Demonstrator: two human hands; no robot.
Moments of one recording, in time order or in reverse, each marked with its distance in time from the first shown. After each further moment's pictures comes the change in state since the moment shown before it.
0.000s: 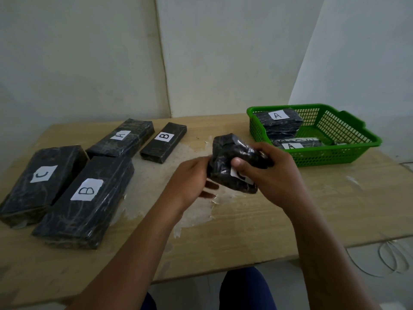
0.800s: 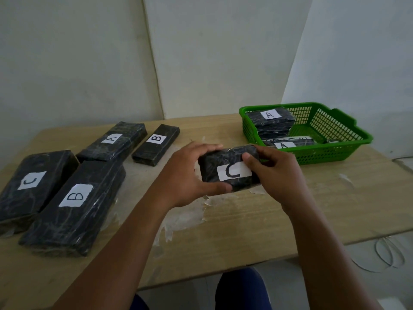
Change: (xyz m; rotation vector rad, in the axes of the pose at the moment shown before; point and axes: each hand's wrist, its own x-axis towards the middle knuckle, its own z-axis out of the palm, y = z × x) left_hand 0.025 -0.003 -0.006 0.499 0.004 0.449; right_hand 0.010 0.020 -0.015 0.069 0.129 0.107
